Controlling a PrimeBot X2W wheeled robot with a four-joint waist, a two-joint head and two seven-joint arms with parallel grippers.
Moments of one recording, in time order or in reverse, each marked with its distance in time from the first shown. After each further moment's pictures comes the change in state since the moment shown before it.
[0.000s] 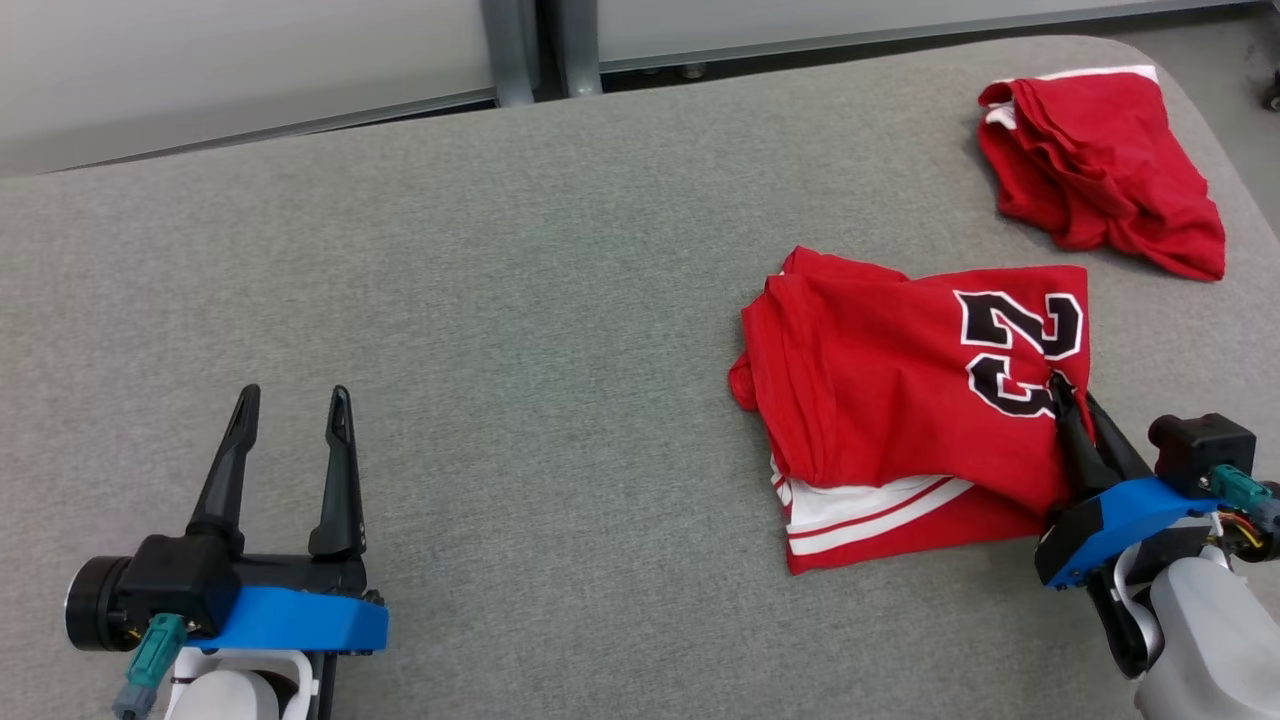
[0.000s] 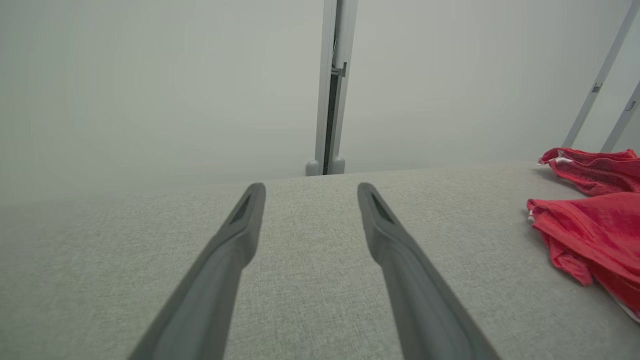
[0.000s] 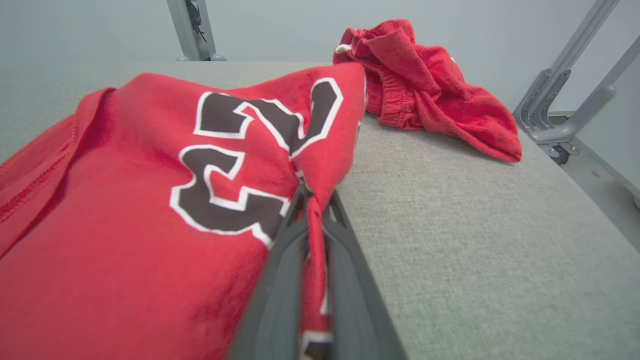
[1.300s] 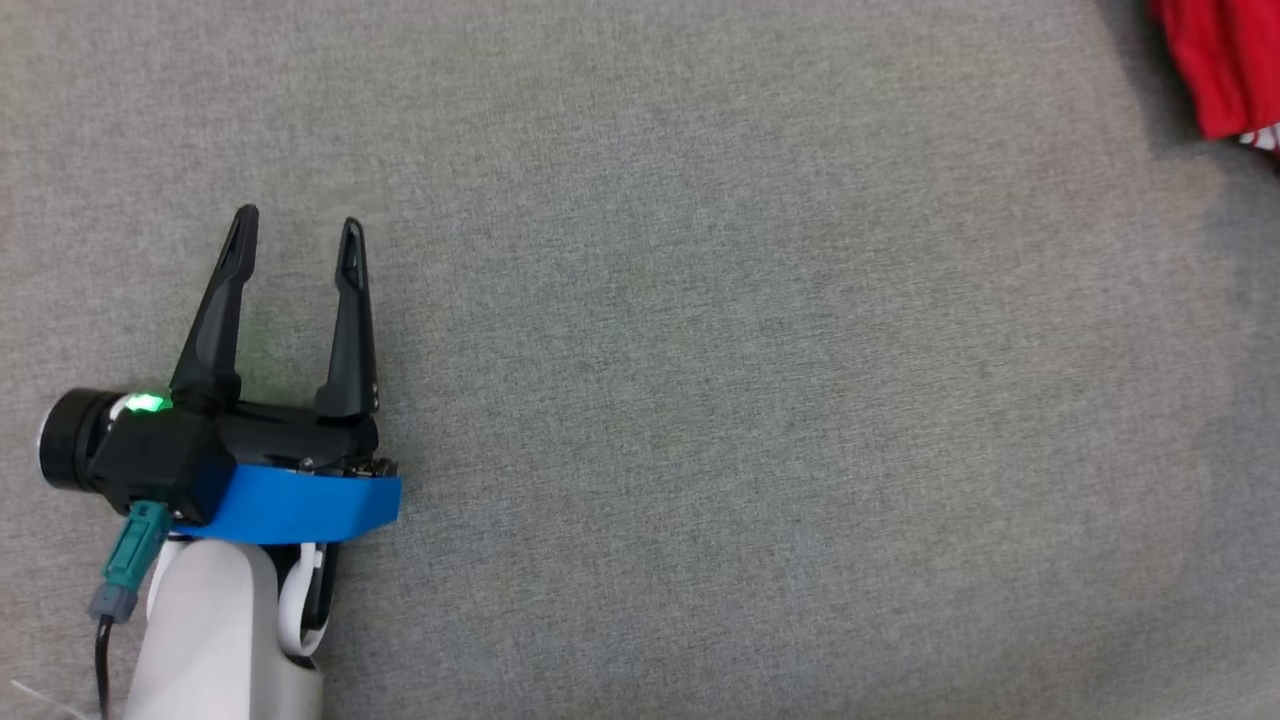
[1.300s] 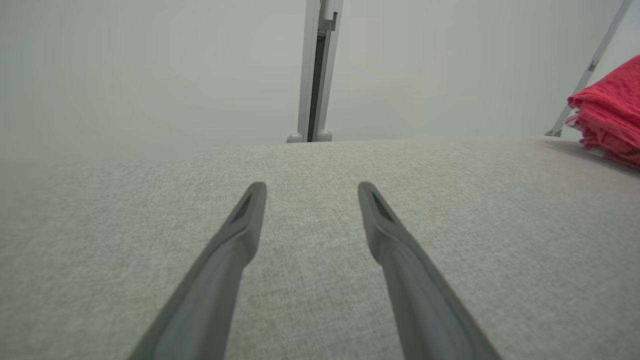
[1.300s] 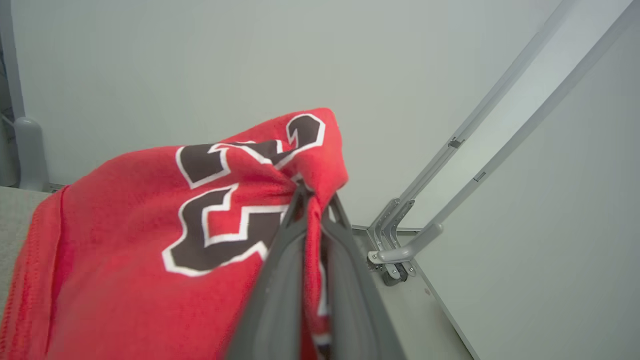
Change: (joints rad) left arm -0.203 0.000 -0.040 -0.060 0.035 -0.038 -0.001; right arm -0.561 -0.389 -0.132 0.020 -0.039 0.000 0.072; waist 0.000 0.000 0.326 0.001
